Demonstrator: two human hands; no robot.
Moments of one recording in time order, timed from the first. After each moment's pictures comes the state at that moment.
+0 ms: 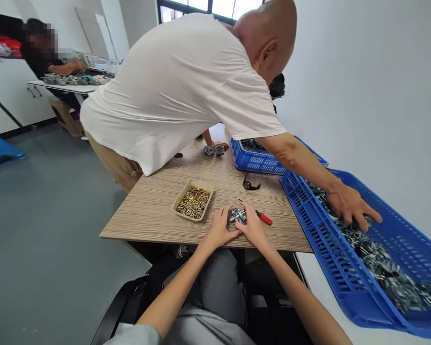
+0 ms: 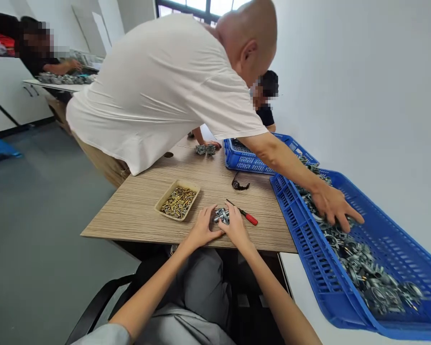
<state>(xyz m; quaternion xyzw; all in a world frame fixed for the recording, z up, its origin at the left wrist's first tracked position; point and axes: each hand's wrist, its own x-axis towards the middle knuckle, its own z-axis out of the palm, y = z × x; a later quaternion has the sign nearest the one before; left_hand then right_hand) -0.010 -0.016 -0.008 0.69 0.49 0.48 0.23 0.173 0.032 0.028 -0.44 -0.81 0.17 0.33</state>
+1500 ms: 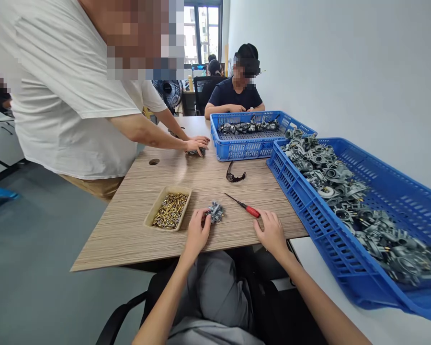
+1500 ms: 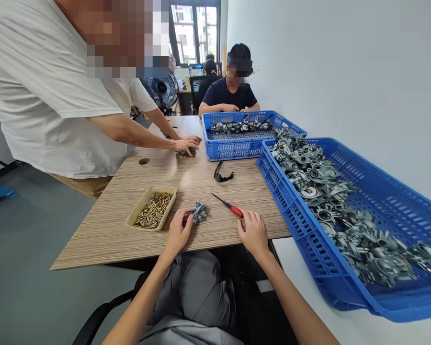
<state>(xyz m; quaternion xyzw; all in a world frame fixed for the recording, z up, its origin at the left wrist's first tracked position) -0.005 -0.006 -0.002 0.62 0.57 0.50 0.20 0.296 0.018 -0.011 -0.54 -0.77 0.02 0.34</state>
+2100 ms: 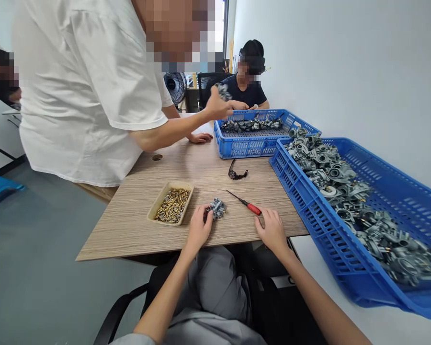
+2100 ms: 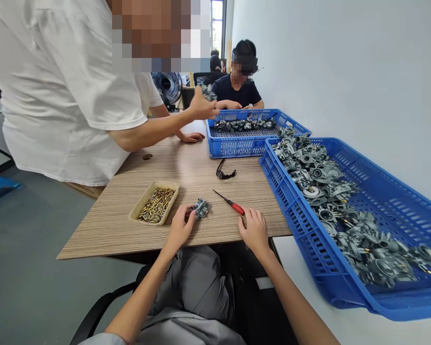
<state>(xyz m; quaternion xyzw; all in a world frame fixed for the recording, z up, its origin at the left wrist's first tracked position) -0.004 -0.007 -0.003 0.63 0.57 0.50 0.19 0.297 0.018 -0.013 -0.54 -0.77 0.00 0.32</state>
